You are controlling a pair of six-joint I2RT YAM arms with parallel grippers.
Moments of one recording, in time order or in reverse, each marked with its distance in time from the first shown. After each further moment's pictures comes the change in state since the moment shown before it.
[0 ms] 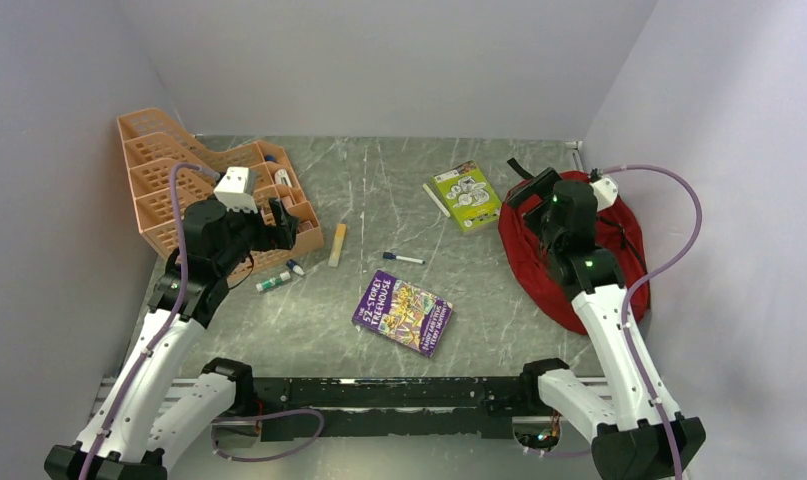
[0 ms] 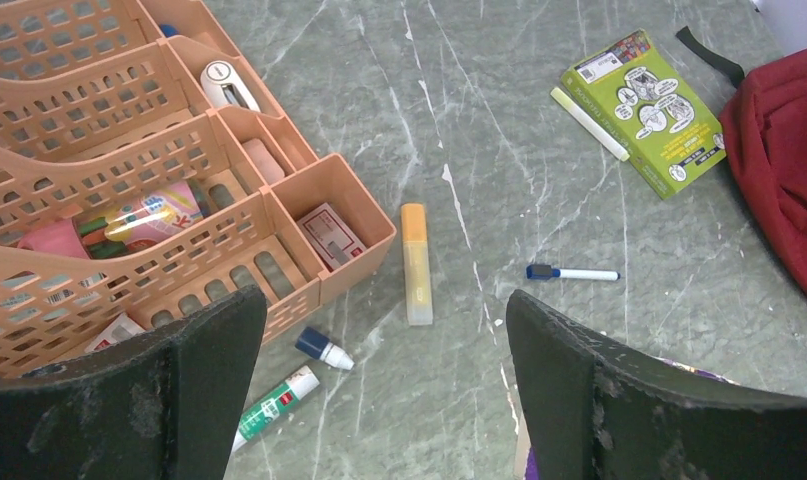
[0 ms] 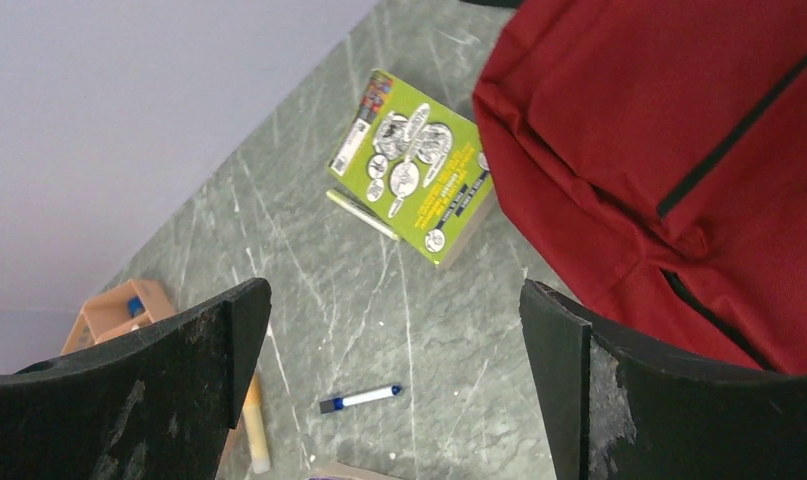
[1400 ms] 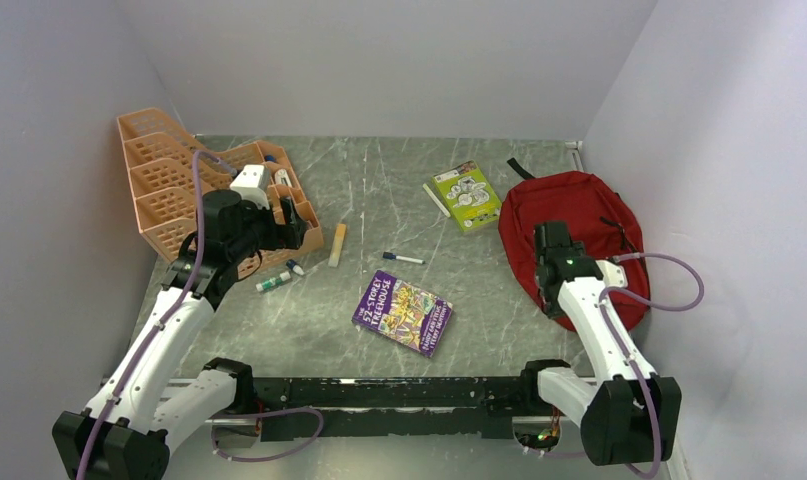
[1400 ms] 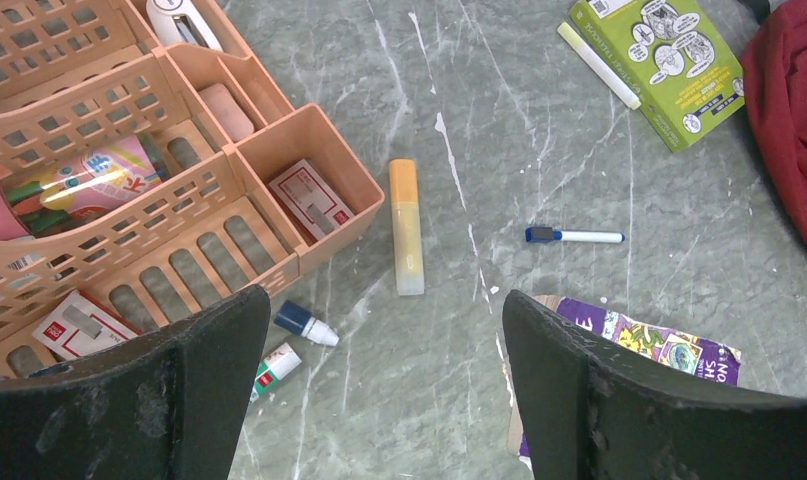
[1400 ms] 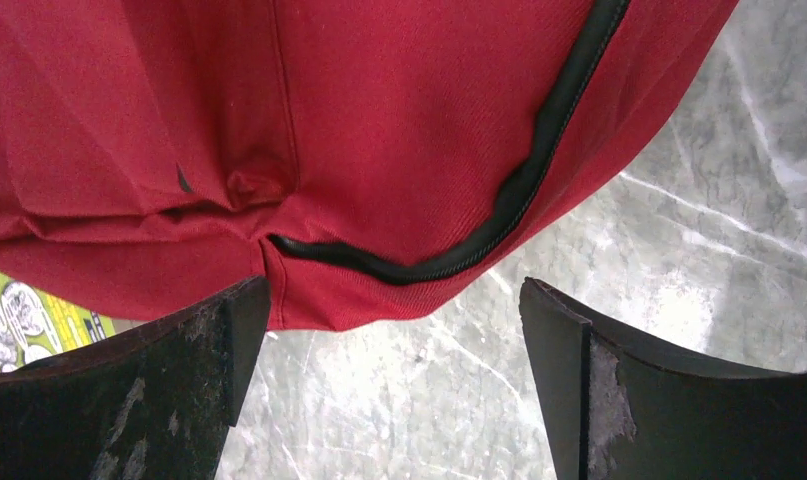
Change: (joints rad) left arm 0.002 0.123 0.011 -0.017 0.051 -0.016; right arm -0.103 0.116 -0.255 -0.422 0.318 0.703
